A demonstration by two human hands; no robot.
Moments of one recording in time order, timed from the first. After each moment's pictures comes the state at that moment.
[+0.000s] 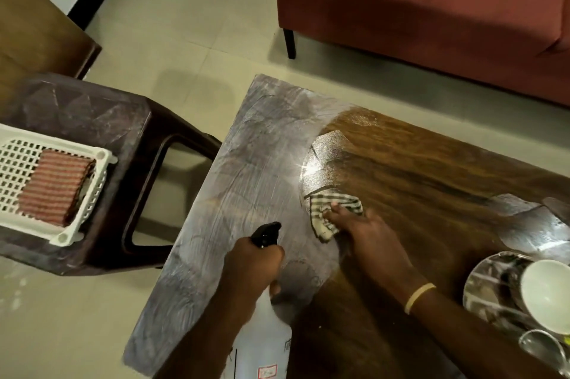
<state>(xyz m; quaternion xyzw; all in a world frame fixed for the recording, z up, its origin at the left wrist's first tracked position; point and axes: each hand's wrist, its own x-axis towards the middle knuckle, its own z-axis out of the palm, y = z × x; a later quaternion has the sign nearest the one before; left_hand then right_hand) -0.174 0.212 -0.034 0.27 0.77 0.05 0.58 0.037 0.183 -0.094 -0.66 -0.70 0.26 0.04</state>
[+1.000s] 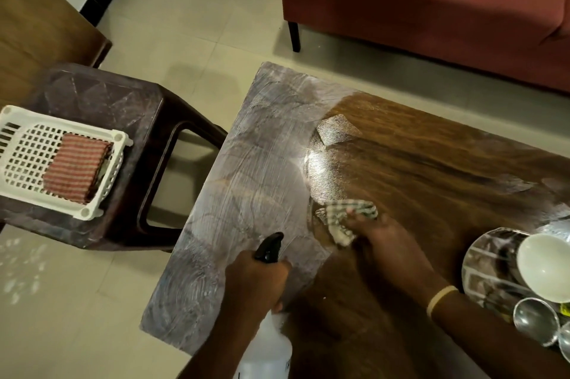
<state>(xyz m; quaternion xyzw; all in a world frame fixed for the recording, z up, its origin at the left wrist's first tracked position) -0.188 0.152 -0.020 0.29 0.79 0.04 0.53 0.048 0.139 -0.079 -0.67 -0.68 0.30 0.02</state>
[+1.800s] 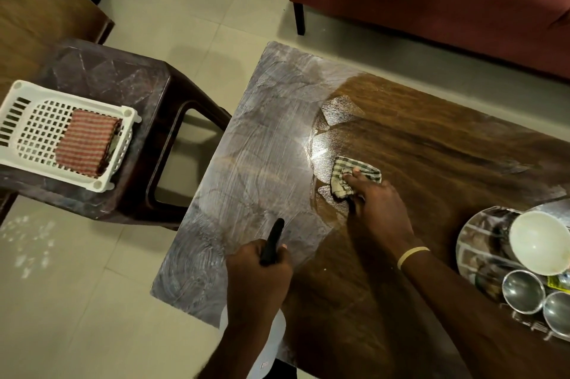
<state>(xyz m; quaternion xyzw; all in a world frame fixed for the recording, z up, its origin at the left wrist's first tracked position) -0.191 0.107 -0.013 0.42 0.80 0.15 0.41 0.031 0.153 -0.105 -0.75 -0.62 0.23 0.05</state>
